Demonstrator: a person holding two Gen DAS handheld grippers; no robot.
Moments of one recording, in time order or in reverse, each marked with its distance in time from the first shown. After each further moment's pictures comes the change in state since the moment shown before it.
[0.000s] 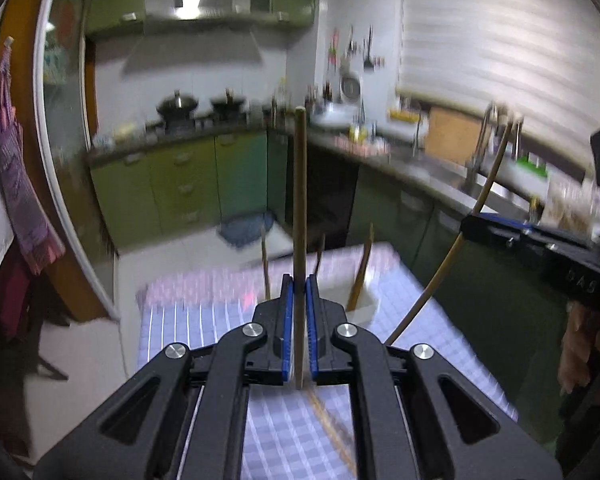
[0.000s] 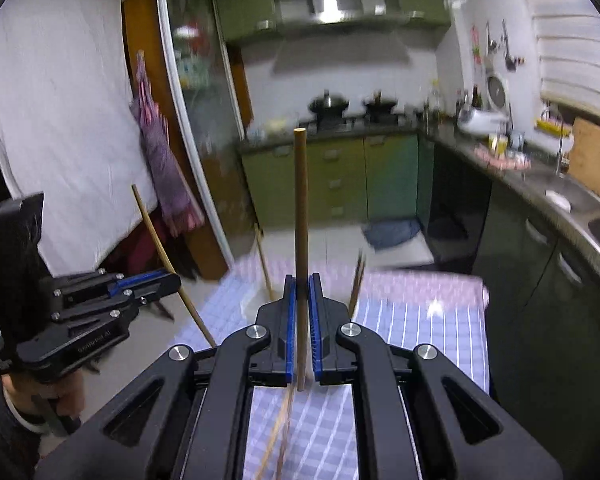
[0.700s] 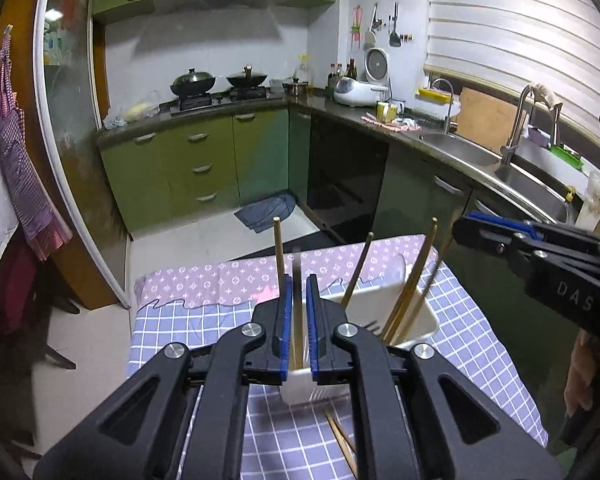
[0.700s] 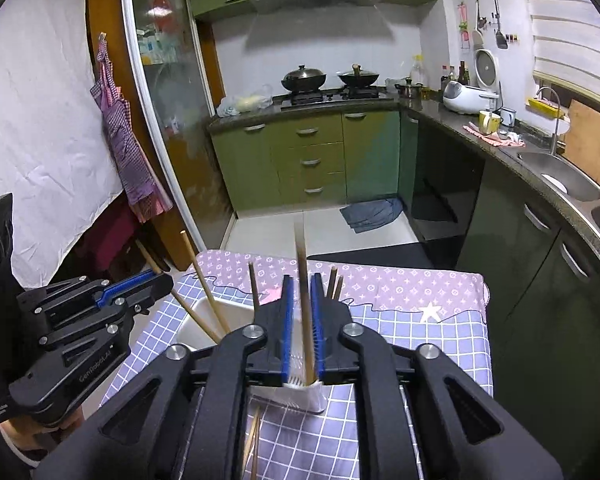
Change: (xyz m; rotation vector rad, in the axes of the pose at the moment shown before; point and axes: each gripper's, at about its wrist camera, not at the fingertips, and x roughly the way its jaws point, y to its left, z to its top) left arm 0.097 0.005 -0.016 -0.008 0.115 0.092; right arm 0.109 -0.029 -0.006 0.006 0.148 -0.088
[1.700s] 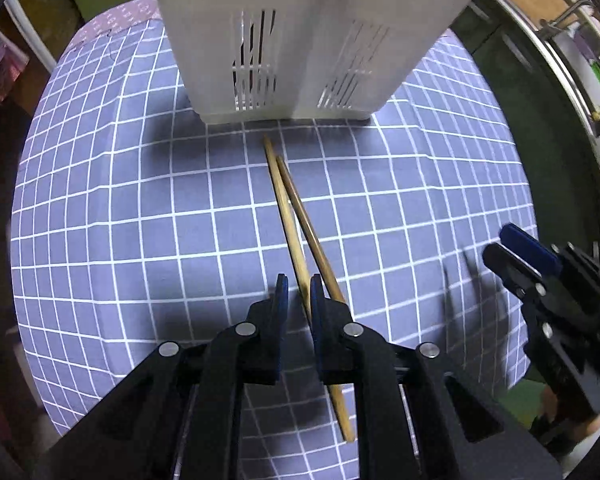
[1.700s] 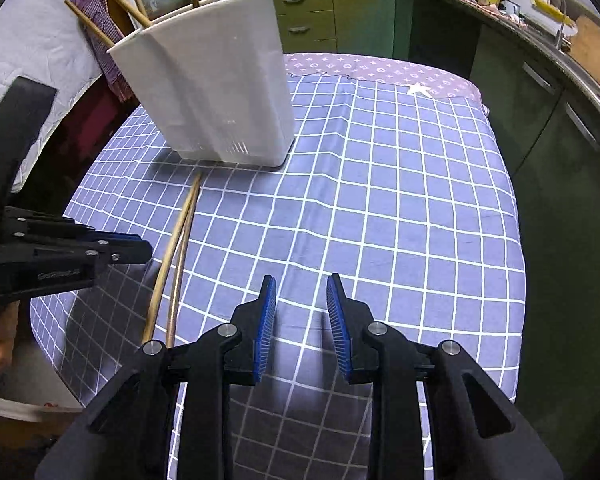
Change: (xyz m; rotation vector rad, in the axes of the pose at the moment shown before) left arm 0.090 -0.042 -0.159 -0.135 0.755 -0.075; right arm 0.018 -0.049 -0.209 0.023 0.439 -0.011
